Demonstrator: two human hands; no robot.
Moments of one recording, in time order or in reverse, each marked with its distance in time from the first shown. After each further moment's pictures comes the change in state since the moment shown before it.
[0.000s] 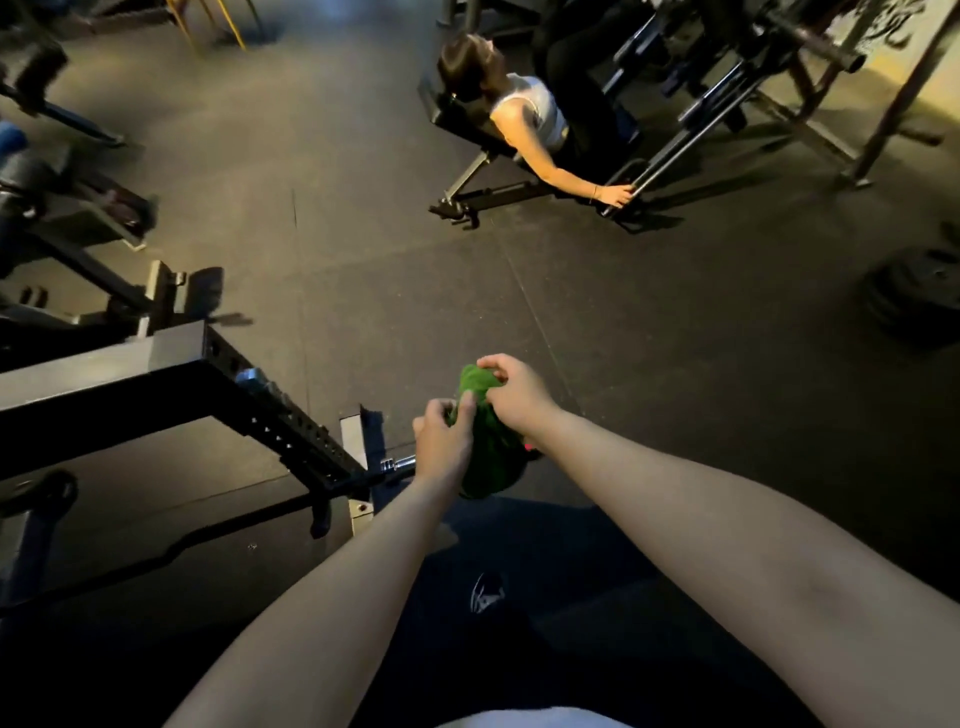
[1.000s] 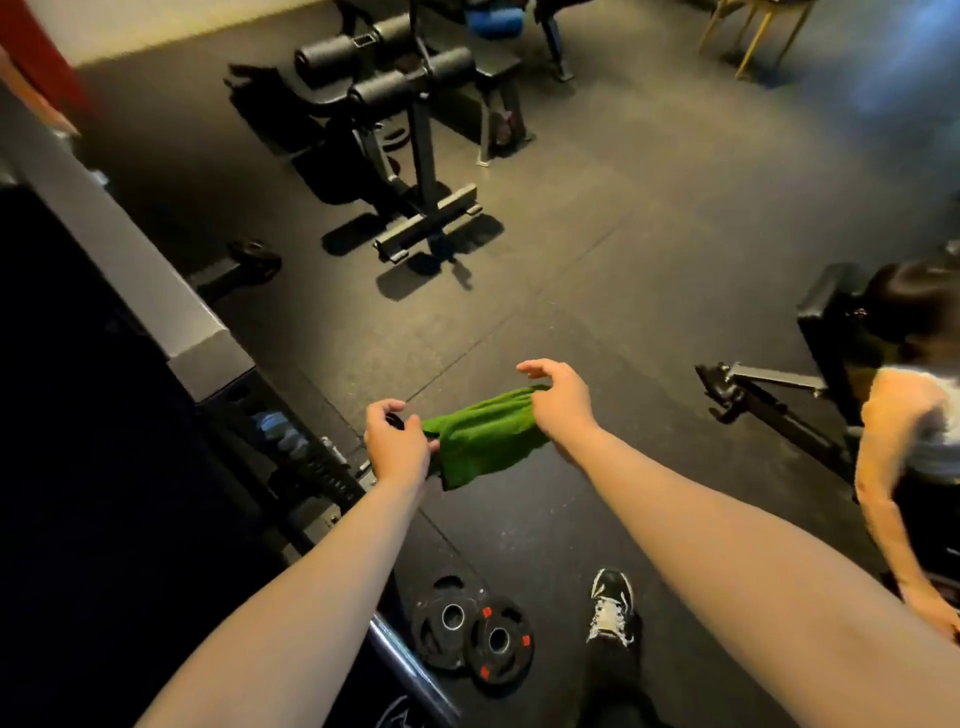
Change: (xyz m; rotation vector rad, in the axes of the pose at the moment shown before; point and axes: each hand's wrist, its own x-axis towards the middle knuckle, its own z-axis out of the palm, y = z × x) left_hand 0.378 0.090 -0.081 -0.782 1.139 -0.387; right_hand 0.472 -0.227 0.090 -0.385 -0.647 -0.466
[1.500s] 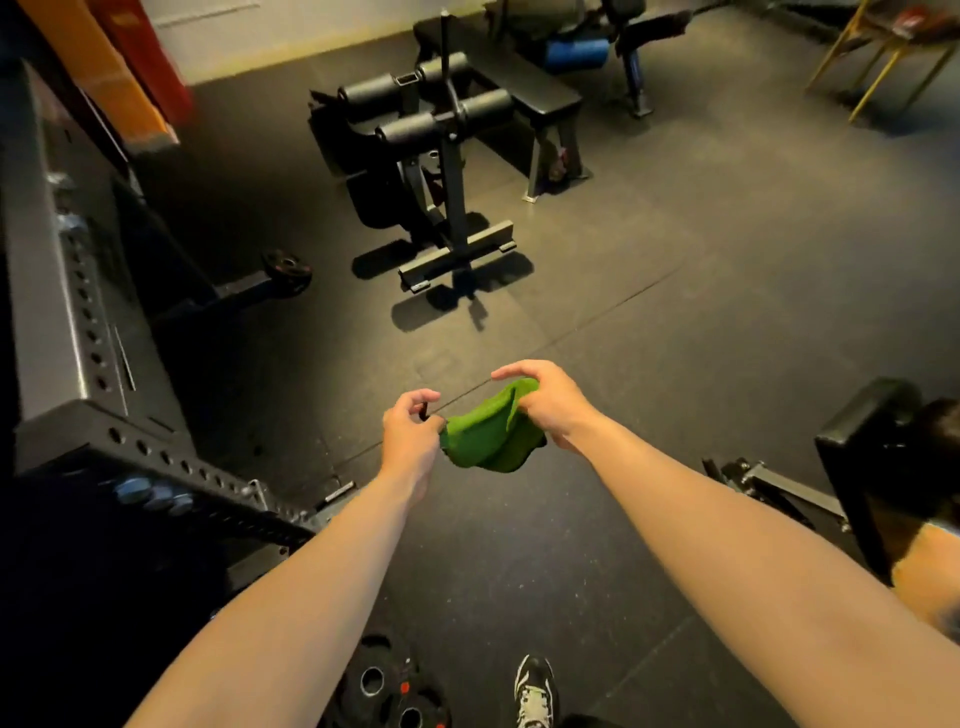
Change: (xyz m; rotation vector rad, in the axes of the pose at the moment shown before) left_hand -0.005 0.098 0.264 0.021 0.022 0.055; right_hand 0.221 0.003 -0.184 0.002 -0.450 -0.112
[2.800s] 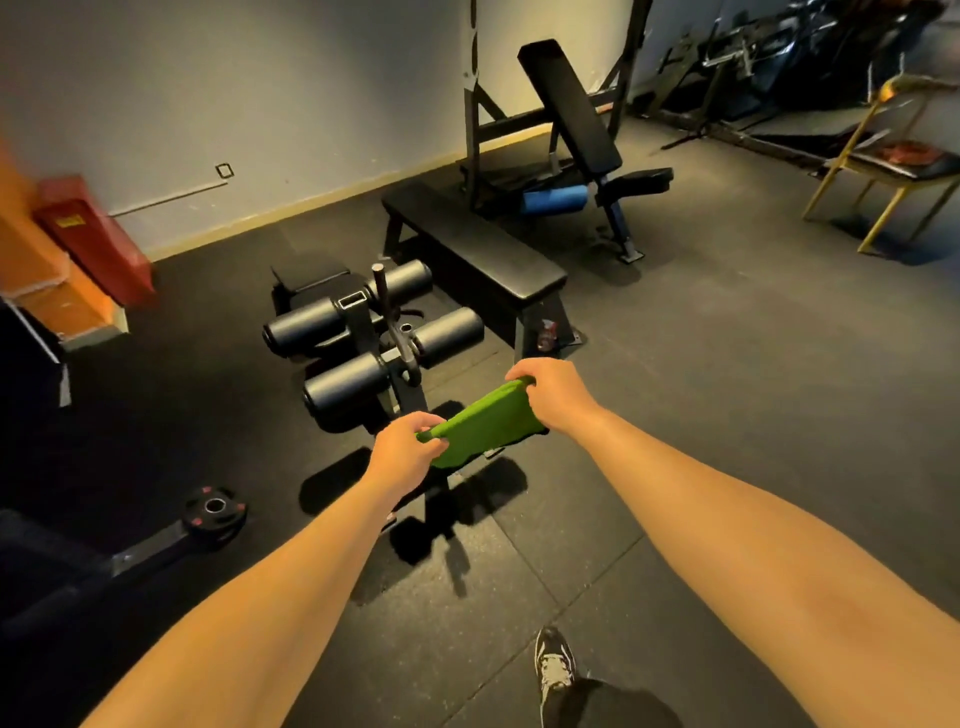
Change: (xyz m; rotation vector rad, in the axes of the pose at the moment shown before) left_hand 0.612 0.411 0.296 0.545 -0.234 0.331; right_hand 0.688 -0.249 -0.334 -0.486 0.171 -0.251
